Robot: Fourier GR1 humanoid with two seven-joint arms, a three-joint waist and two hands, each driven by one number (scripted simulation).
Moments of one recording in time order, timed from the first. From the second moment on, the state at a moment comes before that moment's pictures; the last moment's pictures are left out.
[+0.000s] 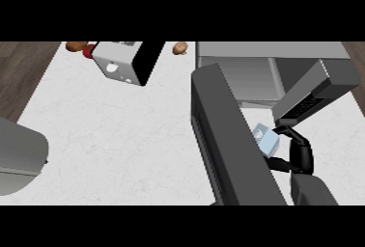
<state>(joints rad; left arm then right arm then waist) 0.39 0.01 0.52 -2.27 0.48 -0.49 0.07 -0.33 -0.16 -0.18 -0.58 0.00 -0.14 -1.11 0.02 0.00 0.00</state>
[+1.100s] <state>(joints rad) 0.42 0.02 0.59 -2.25 0.53 -0.53 0.08 -0.58 -0.21 -0.04 -0.57 0.05 0.18 -0.91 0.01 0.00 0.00</state>
